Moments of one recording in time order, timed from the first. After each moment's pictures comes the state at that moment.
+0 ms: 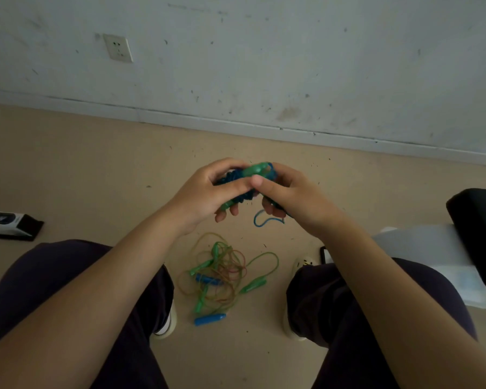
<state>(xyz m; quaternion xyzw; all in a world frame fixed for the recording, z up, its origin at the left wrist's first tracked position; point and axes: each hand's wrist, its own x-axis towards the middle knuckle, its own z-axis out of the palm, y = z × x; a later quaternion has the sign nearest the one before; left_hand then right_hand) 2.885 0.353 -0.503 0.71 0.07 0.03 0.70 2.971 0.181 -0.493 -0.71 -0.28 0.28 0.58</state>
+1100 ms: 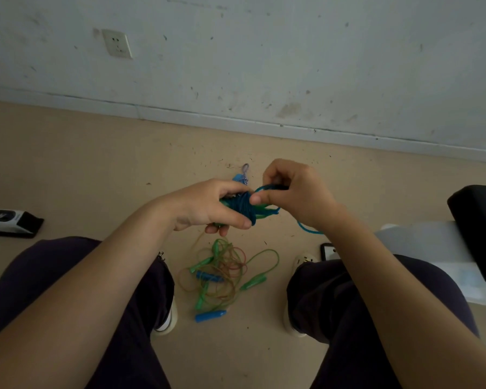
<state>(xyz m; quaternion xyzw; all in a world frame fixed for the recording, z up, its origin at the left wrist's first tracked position) 2.881 0.365 -0.498 0.77 0.02 -0.20 0.60 2.969 0.177 -0.485 -0.80 -0.33 0.17 0.47</state>
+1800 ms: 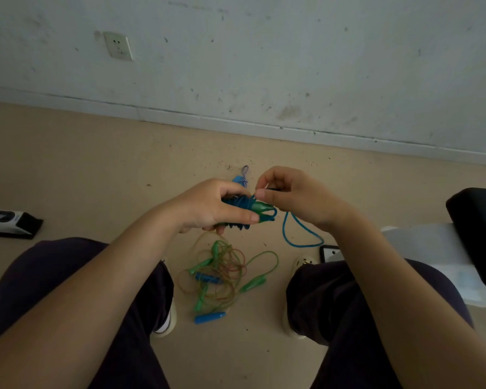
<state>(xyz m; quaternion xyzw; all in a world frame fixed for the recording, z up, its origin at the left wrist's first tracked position) 2.882 0.361 -0.504 0.79 0.07 -0.16 0.59 2.975 0.174 -0.484 -0.77 -0.32 0.29 0.48</state>
